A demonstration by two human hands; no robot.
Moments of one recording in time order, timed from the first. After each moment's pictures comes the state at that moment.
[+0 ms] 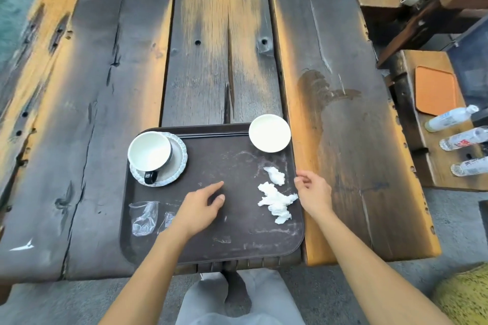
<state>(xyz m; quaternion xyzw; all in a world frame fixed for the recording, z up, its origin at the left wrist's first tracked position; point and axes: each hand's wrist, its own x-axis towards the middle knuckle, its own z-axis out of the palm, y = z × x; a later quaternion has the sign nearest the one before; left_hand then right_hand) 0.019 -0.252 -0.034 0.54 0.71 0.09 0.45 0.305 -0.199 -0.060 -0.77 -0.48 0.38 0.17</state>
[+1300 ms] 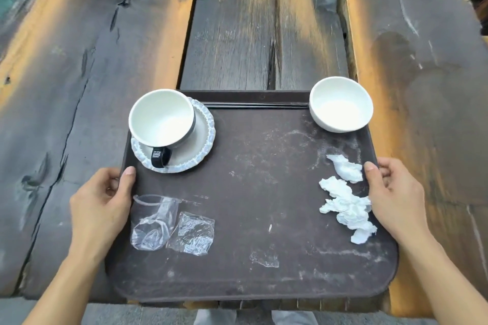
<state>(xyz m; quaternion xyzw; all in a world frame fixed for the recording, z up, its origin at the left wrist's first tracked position) -0.143 -0.290 -0.111 0.37 0.85 0.31 0.19 0.284 -0.192 -0.098 -0.76 -0.56 0.26 0.22</state>
